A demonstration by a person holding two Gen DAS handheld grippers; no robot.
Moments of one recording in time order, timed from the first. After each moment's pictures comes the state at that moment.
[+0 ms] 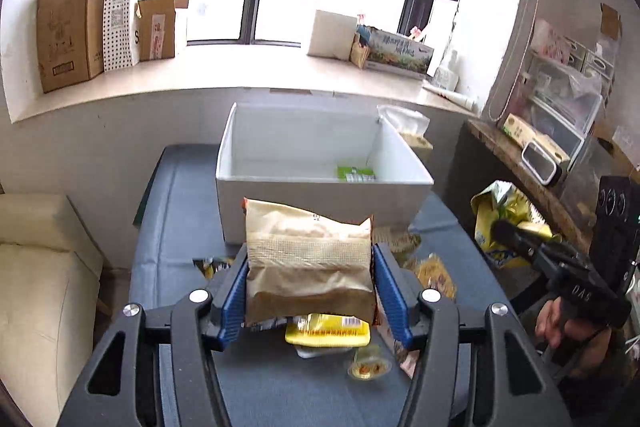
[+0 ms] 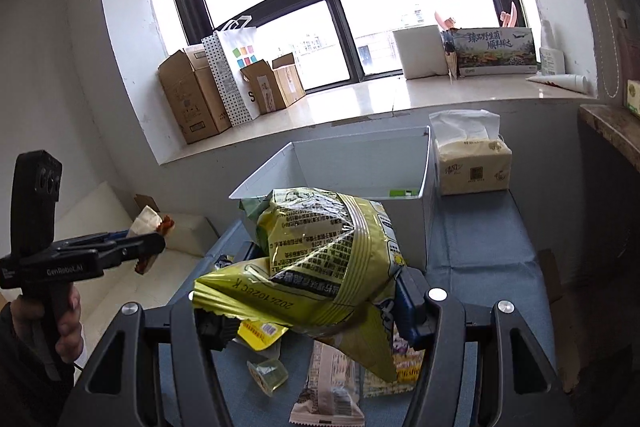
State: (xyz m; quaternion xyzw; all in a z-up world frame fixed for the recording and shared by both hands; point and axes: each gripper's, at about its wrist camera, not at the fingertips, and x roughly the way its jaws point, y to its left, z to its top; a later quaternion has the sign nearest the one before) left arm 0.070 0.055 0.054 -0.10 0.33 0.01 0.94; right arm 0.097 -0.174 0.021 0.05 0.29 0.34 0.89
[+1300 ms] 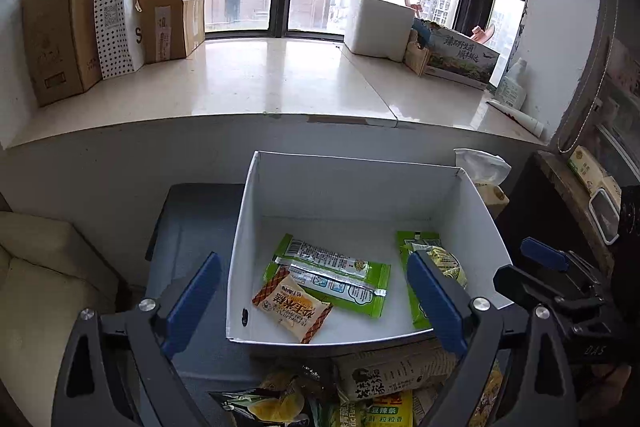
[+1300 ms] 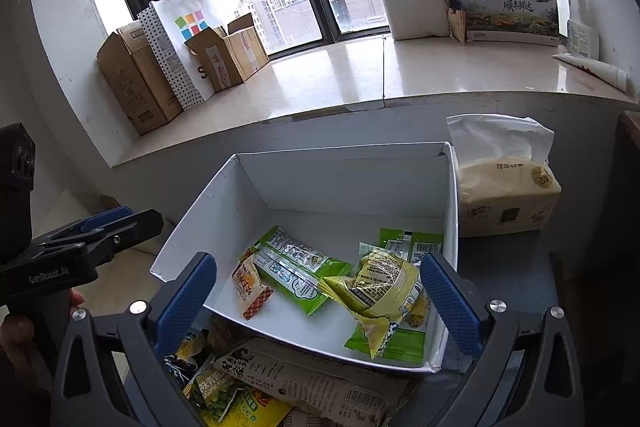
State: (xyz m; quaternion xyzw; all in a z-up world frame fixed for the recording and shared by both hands) left arm 0.236 0.105 0.048 -0.10 0.37 0.08 0.92; right arm 0.263 -0.094 0.013 0.04 0.38 0.30 0.87
